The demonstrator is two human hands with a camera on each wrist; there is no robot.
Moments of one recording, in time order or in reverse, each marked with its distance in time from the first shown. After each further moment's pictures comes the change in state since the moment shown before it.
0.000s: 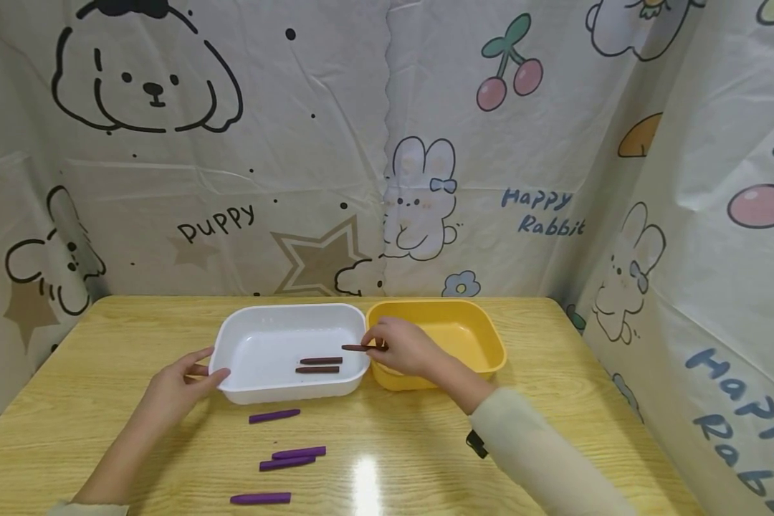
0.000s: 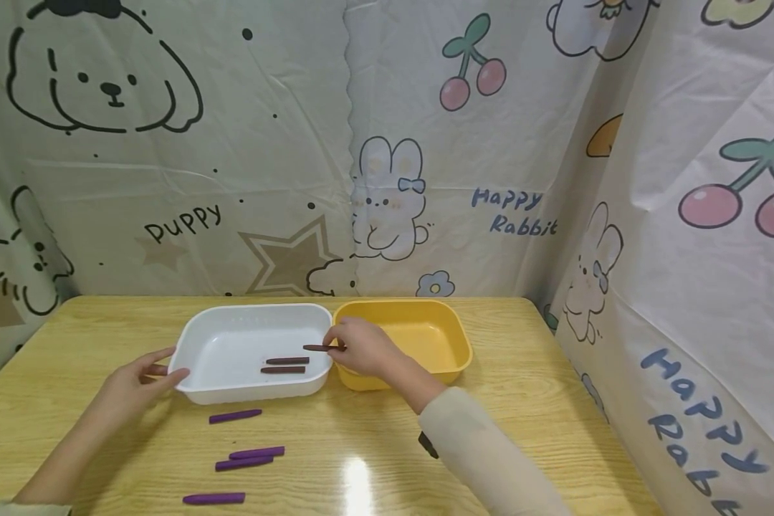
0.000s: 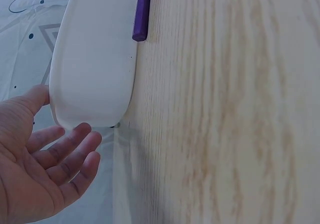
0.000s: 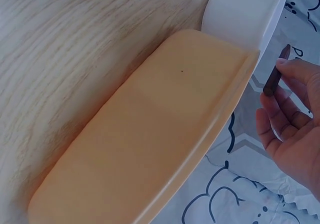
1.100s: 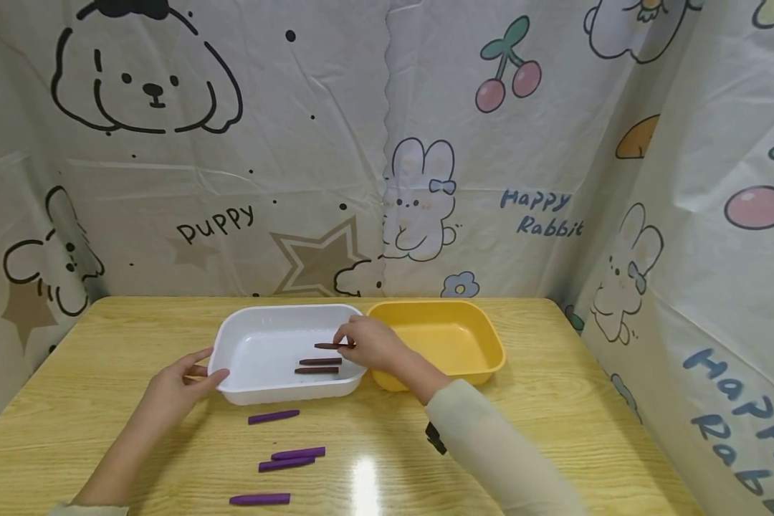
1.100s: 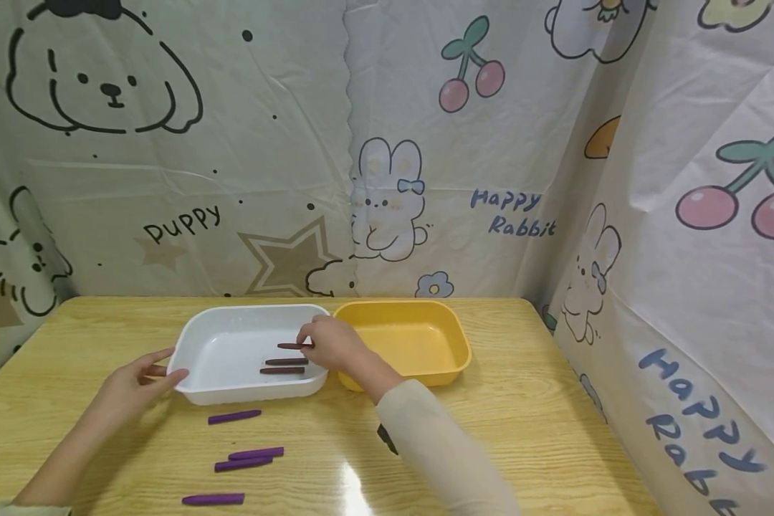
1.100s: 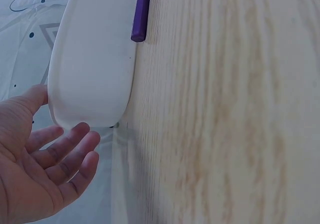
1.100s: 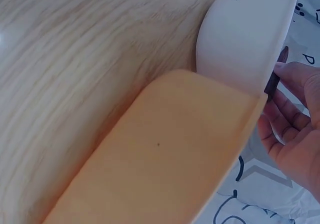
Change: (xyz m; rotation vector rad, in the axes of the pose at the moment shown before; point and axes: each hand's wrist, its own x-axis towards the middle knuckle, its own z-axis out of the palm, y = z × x) left_hand 0.000 -0.001 0.000 -0.014 0.014 0.019; right_hand 0.040 -0.018 0.023 -0.065 -0.035 -0.016
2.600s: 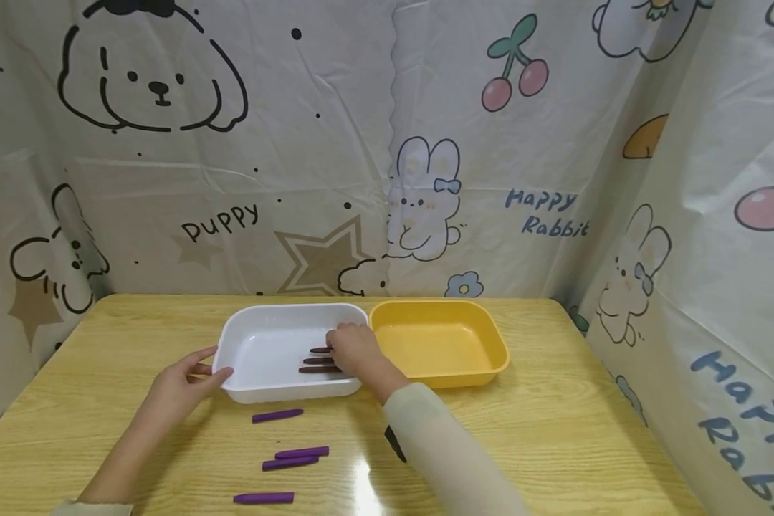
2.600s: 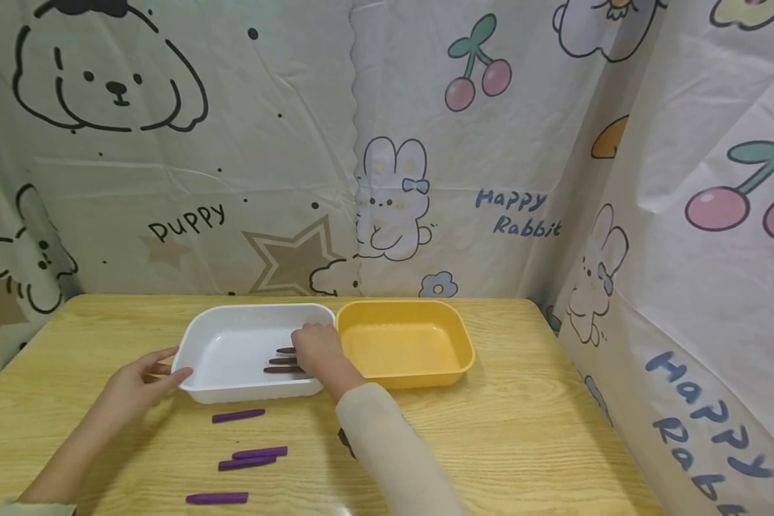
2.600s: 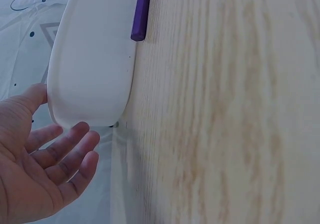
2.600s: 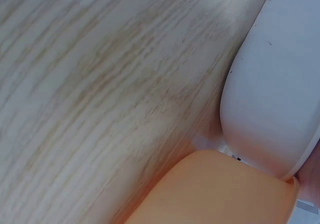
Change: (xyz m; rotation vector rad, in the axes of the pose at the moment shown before) left_hand 0.001 -0.002 0.000 -0.014 0.002 -0.015; right_hand 0.036 -0.018 0.045 -0.326 -0.084 0.213
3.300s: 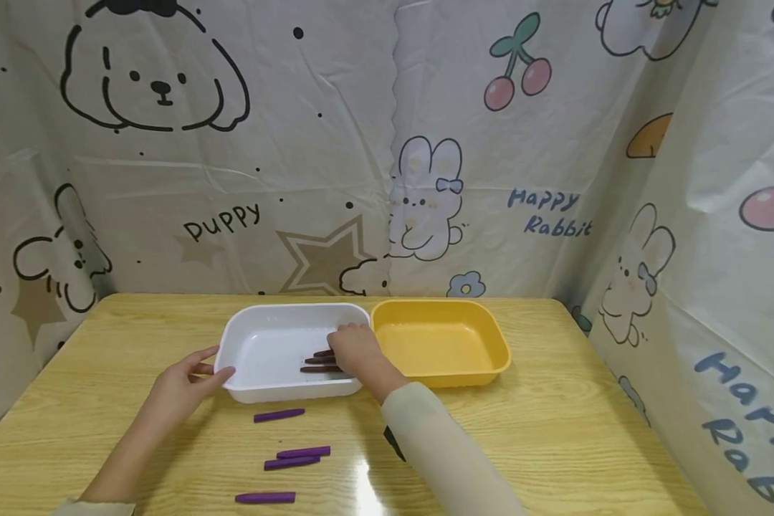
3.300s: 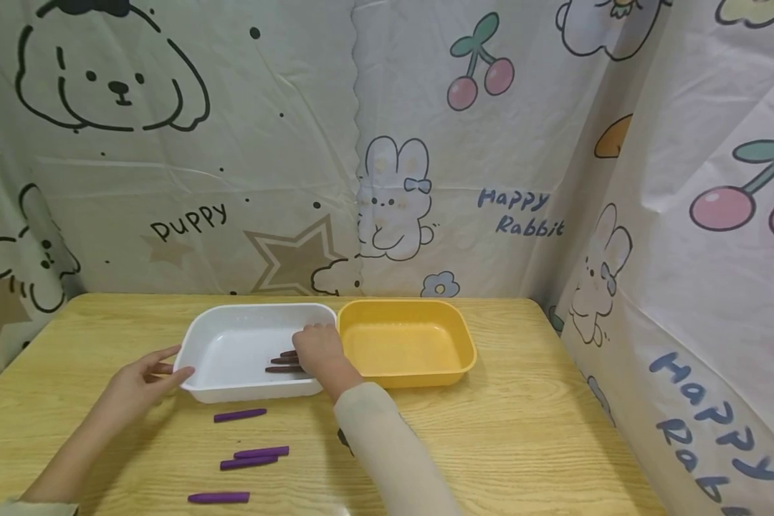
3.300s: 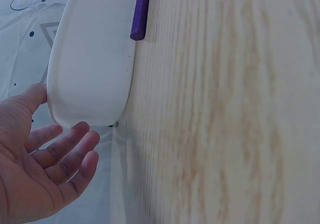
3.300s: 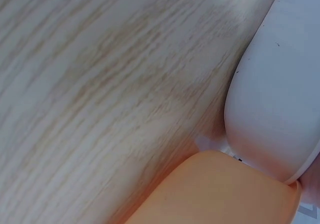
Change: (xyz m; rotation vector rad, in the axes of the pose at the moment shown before) left_hand -0.001 0.001 -0.001 -0.012 -0.004 -0.002; right_hand 0.007 0.000 0.010 -0.142 -0.039 -0.027
